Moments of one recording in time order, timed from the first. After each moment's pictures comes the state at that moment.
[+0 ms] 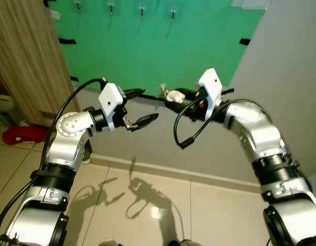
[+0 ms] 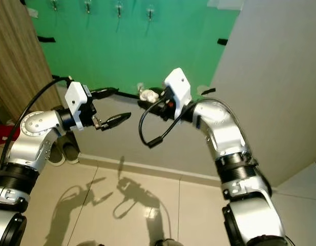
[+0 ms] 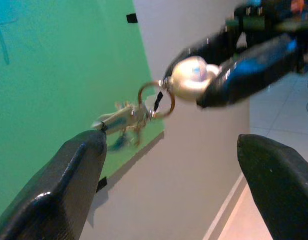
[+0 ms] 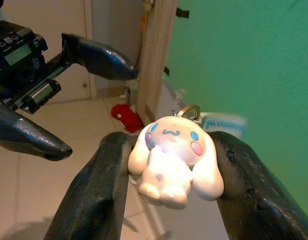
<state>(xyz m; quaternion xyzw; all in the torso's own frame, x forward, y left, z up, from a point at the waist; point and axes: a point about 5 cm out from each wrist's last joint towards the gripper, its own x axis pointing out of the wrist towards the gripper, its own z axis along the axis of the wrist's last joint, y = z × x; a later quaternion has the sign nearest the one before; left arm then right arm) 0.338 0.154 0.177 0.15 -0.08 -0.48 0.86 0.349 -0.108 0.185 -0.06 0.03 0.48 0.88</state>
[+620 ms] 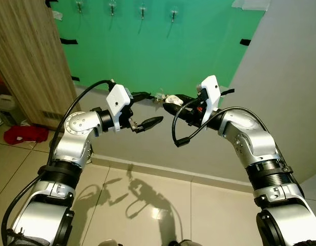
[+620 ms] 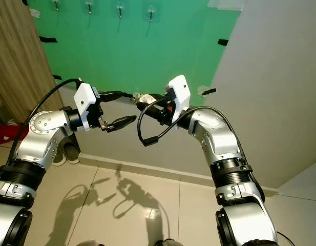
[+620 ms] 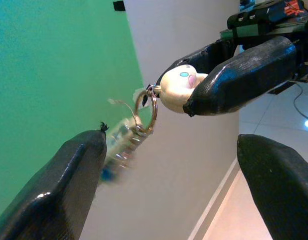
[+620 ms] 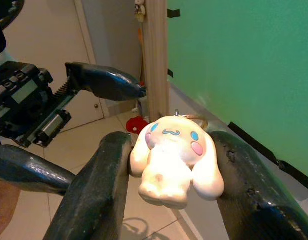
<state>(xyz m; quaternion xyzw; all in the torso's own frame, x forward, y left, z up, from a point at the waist) 0.344 0.142 0.170 0.14 -0.06 -0.50 0.85 0.348 -0.107 0.174 0.03 0.05 0.46 0.89</state>
